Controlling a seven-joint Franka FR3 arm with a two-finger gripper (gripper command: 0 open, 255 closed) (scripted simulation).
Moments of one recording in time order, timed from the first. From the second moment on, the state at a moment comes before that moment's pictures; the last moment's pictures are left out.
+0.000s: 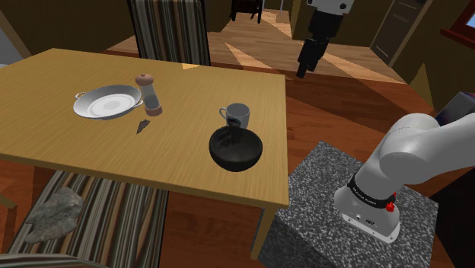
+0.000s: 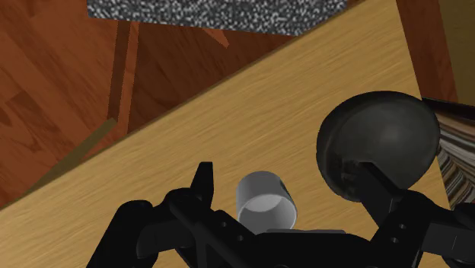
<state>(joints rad) 0.01 -0.75 -0.01 -2.36 0.12 1.64 -0.10</state>
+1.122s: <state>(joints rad) 0.00 -0.22 0.06 -2.27 0.10 2.03 -0.02</state>
